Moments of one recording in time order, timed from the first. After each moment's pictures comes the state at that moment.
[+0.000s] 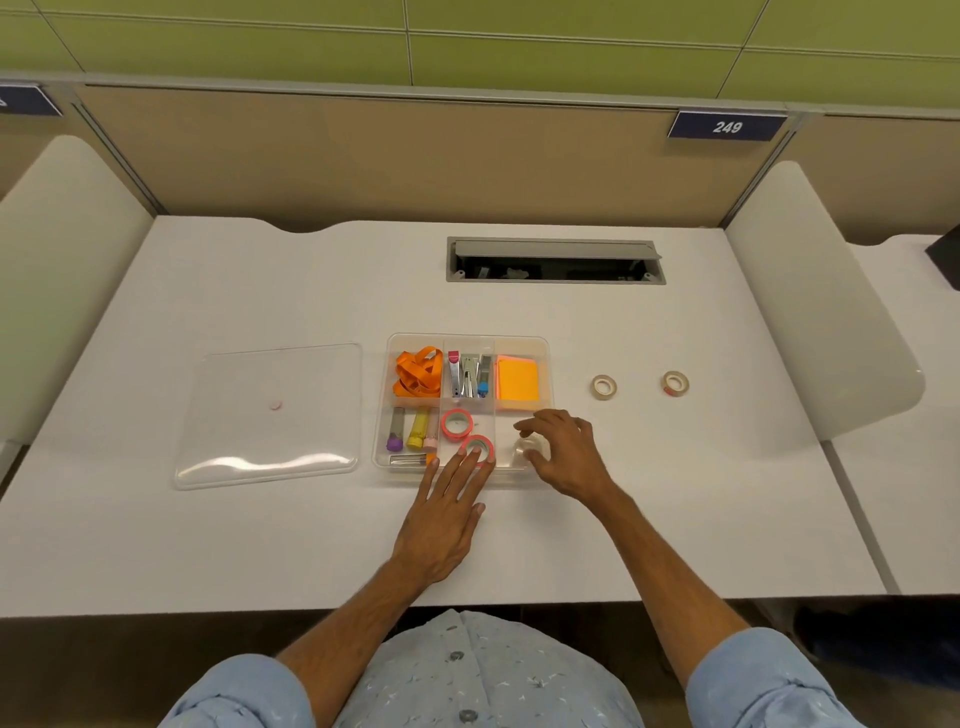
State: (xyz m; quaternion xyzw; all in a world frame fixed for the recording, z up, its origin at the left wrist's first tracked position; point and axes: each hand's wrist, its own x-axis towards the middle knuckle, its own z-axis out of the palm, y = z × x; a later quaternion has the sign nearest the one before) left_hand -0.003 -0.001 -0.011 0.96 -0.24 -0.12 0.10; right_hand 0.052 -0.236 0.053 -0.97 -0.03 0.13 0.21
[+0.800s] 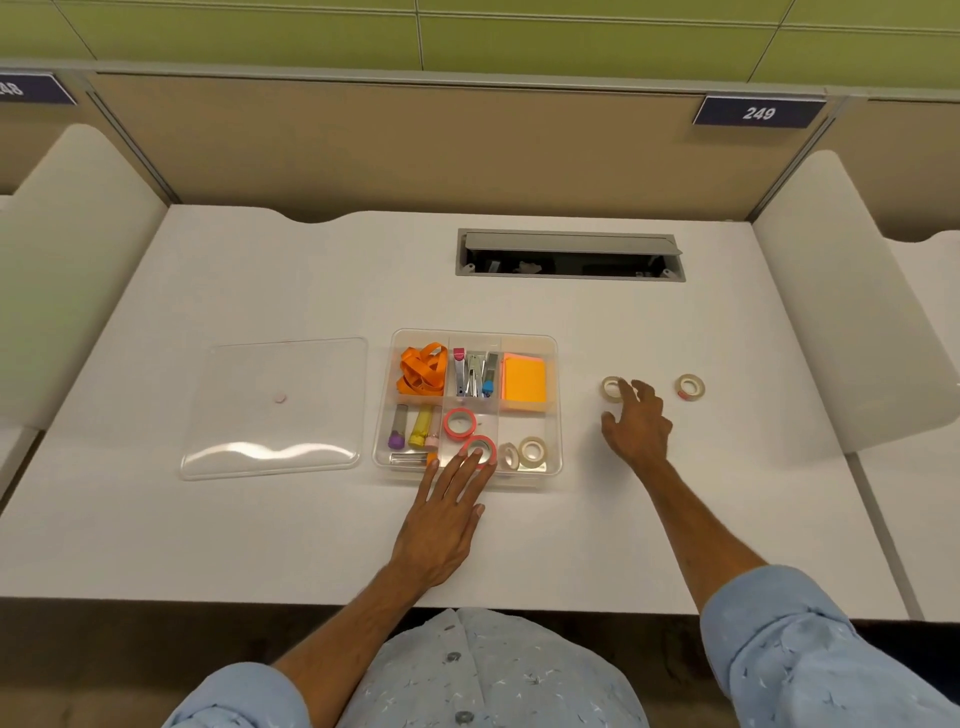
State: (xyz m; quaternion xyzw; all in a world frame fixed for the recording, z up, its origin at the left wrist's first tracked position) left_hand -0.005 -0.005 -0.016 0.96 -0.23 -0.09 0.13; right_hand 0.093 -0.317 0.046 -0.95 0.20 0.12 0.21
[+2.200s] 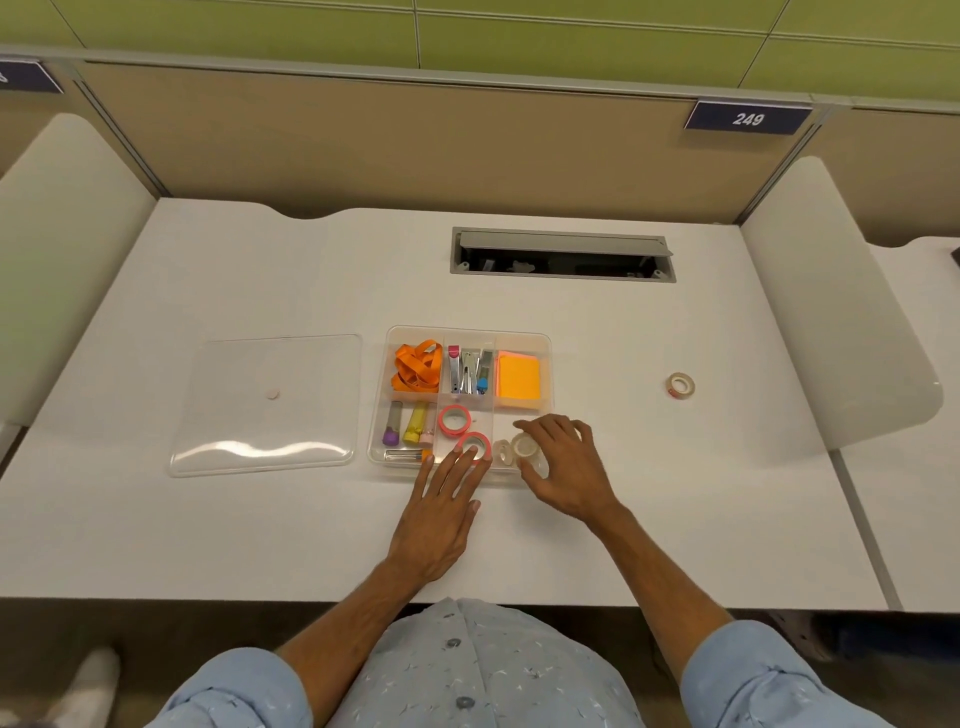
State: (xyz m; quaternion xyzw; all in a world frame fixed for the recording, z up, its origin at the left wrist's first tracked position) left_hand -0.006 -0.007 -0.016 0.96 -0.23 -0.09 0.12; right_hand 0.039 -0.249 0.033 -0.98 -0.10 0.06 0.18
